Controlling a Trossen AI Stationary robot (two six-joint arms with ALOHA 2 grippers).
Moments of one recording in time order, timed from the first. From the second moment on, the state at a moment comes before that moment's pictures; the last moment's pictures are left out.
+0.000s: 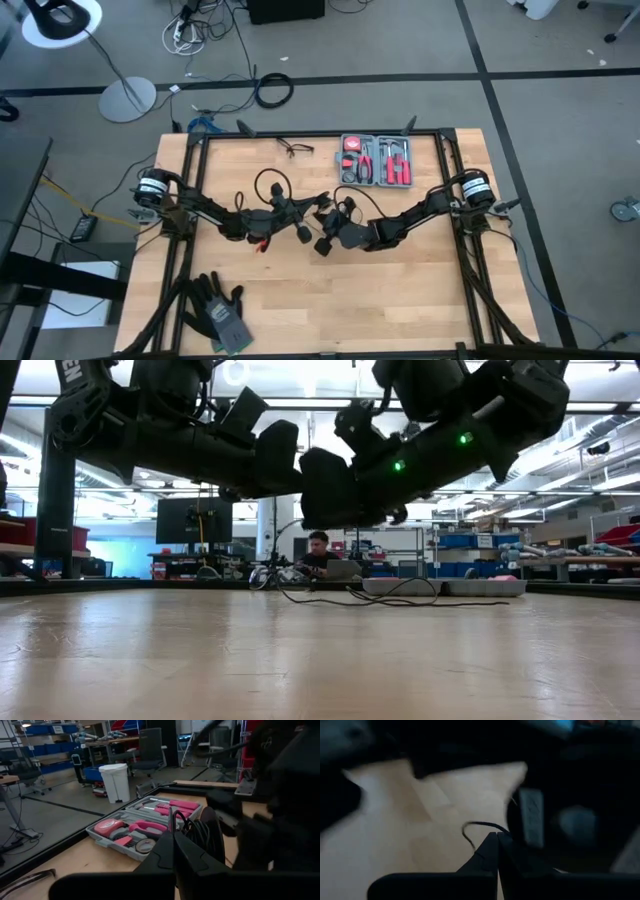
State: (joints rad) left arm -0.15 1.75 0.56 1.13 -0.73 0.02; right arm 0.22 1.95 0.91 0.63 0.76 0.25
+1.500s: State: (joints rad) left arm -0.15 1.74 0.42 1.57 -0.61 0.21; right arm 0.32 2.05 0.68 1.21 0.86 0.17
